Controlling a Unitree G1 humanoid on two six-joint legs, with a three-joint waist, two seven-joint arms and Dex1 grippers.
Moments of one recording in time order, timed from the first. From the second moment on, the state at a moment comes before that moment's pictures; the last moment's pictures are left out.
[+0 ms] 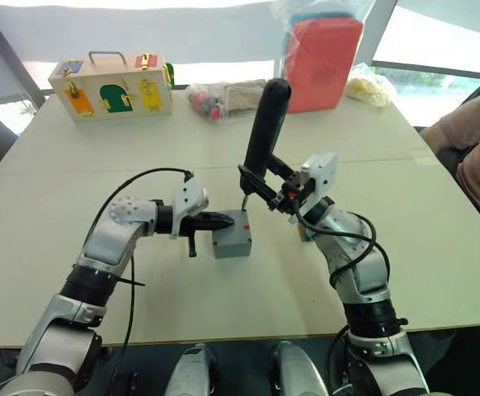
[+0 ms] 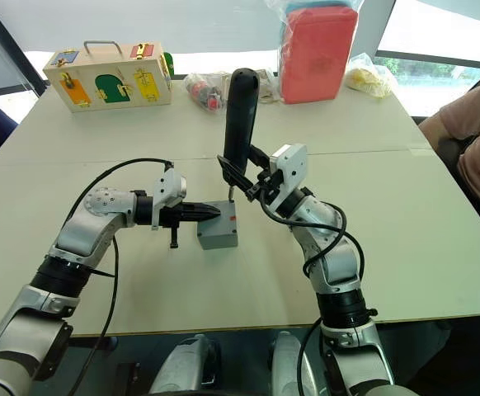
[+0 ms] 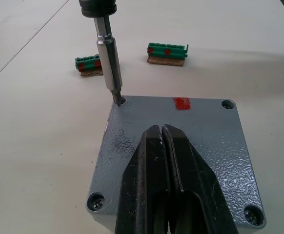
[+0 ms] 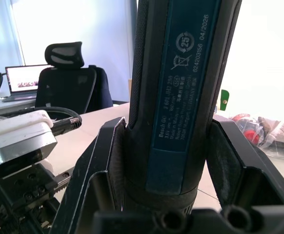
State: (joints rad) left arm -0.59 0.55 -0.21 0.14 -0.27 0.25 -1.16; right arm -0.45 -0.17 0.05 -0.15 0.31 0.18 0.60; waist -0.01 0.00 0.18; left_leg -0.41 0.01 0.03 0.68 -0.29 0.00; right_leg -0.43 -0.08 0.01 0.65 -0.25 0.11
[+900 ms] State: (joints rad) left arm -0.56 0.57 -0.20 0.11 -0.27 0.25 -1.15; right arm -0.47 -0.21 0.12 -0.18 0.28 0.26 0.61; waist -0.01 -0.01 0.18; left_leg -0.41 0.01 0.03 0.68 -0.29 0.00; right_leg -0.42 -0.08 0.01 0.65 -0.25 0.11
